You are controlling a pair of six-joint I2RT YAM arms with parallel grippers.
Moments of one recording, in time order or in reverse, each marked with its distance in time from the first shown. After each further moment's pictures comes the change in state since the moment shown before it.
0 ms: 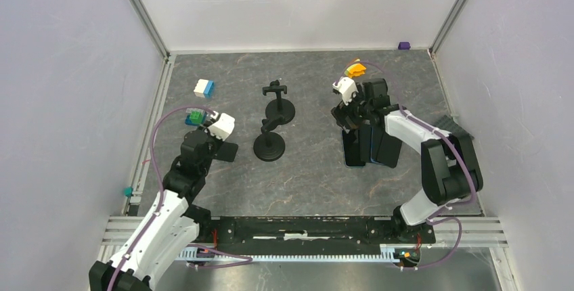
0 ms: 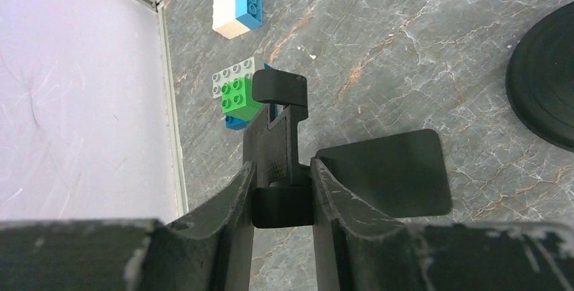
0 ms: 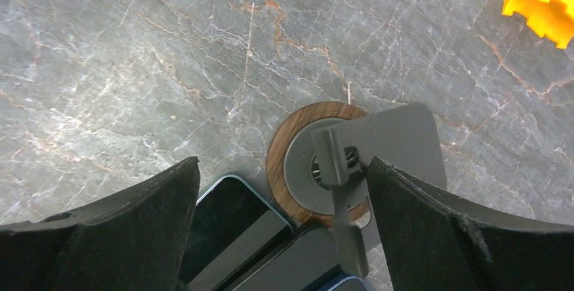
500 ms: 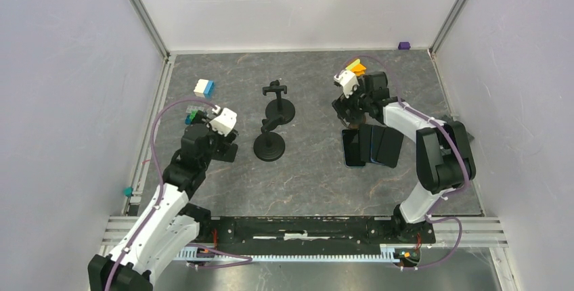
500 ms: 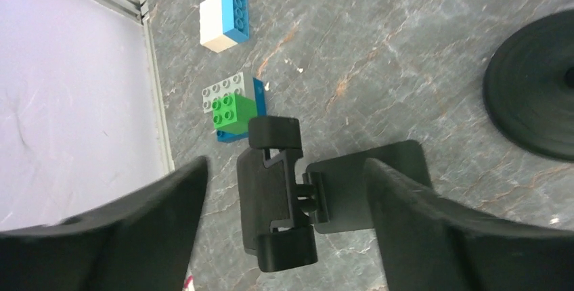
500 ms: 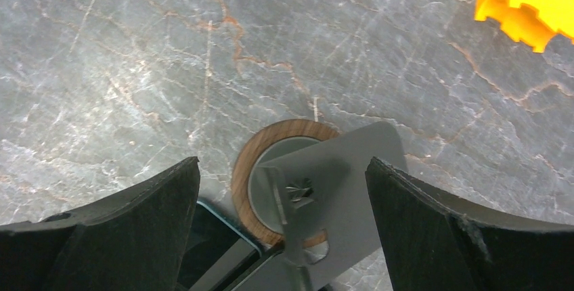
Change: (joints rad) left arm 0.002 0.061 0.054 -0.025 0.043 -0.013; right arm -0.026 0.121 0.101 0.000 0.008 -0.004
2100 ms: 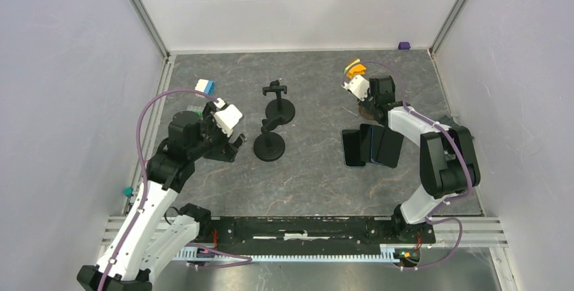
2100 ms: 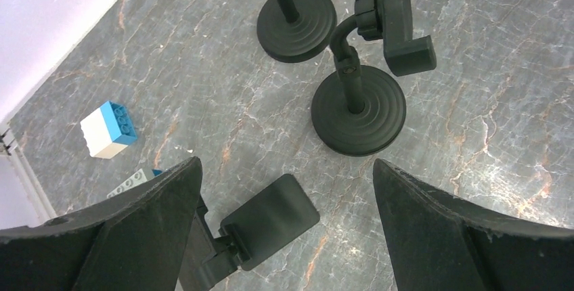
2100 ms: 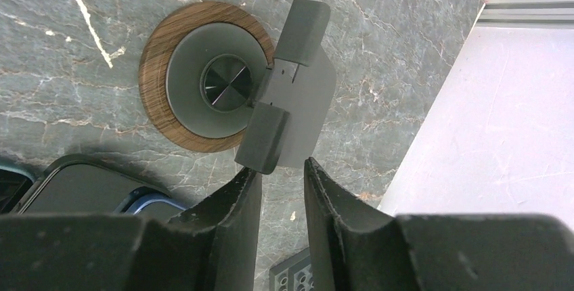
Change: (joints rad) left arm -0.011 0.007 0.321 -0.341 0.504 -0.039; right arm -0.047 -0.050 -0.063 0.015 0.562 -0.280
